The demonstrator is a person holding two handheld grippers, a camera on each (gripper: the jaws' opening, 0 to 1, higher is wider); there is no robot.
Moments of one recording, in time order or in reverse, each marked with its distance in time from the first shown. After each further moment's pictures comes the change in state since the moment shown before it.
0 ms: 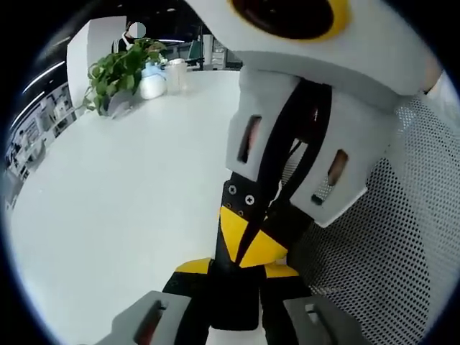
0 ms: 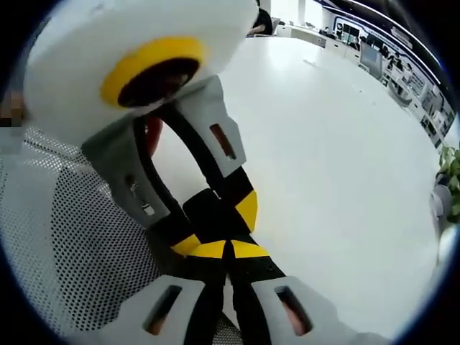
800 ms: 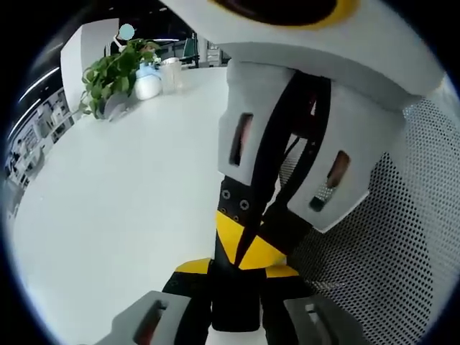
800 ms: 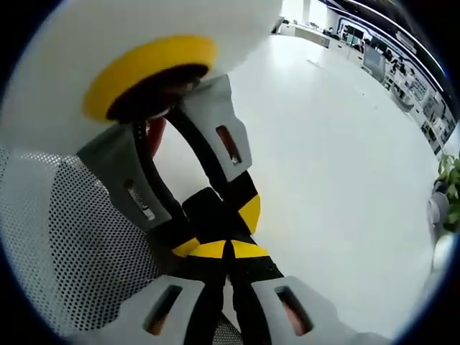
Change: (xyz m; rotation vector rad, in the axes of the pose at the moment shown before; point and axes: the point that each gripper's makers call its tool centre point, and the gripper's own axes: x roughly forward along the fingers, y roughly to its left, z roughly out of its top) left arm 0.002 -0.002 0.003 0.038 0.015 0.015; right arm 0.000 0.001 0.000 -0.042 0.028 -0.020
